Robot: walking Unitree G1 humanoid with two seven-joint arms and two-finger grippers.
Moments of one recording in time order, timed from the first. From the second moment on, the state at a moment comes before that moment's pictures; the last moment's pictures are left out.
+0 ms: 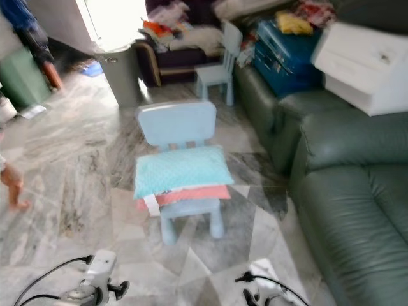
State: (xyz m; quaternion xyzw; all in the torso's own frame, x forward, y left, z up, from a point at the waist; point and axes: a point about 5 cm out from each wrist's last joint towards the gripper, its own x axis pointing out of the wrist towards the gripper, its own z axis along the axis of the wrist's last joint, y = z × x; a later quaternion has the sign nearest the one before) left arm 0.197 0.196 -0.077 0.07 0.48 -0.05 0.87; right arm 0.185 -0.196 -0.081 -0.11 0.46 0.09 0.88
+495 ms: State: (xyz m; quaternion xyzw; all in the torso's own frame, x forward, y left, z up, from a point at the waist) left arm 0.209 0.198 -0.070 0.08 0.47 -0.05 0.88; right arm 0.215 -0.181 -0.067 -0.13 0.43 0.13 0.89
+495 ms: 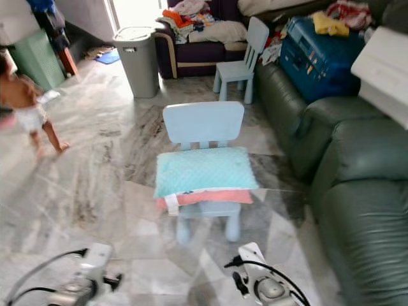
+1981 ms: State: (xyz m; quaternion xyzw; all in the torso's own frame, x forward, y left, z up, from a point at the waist) left arm 0.276 0.210 -0.004 -0.09 0.20 -0.03 0.98; right arm 0.278 -0.202 -0.006 0.01 0.21 0.01 0.98
